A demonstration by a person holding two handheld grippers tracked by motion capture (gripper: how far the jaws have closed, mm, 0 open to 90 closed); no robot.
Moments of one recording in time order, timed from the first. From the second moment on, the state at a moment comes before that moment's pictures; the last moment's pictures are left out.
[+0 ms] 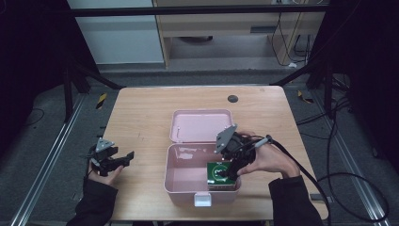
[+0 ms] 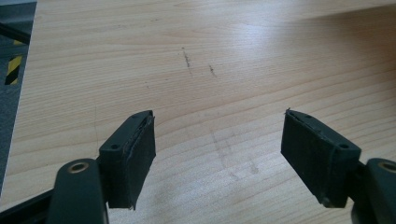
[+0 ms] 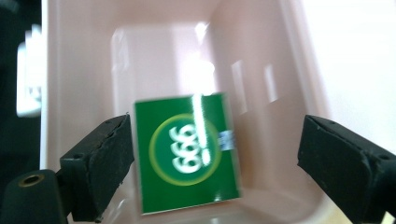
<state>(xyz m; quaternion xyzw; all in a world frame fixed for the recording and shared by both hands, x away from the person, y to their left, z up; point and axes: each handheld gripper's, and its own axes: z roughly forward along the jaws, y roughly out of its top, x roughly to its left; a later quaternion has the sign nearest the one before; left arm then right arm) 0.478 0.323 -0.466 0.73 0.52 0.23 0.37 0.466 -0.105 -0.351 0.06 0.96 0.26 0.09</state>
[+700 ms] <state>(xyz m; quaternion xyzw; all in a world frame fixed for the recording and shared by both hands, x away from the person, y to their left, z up) 0.478 0.322 -0.466 0.73 0.52 0.23 0.37 0.463 -0.188 -0.333 0.27 0.84 0.40 0.24</state>
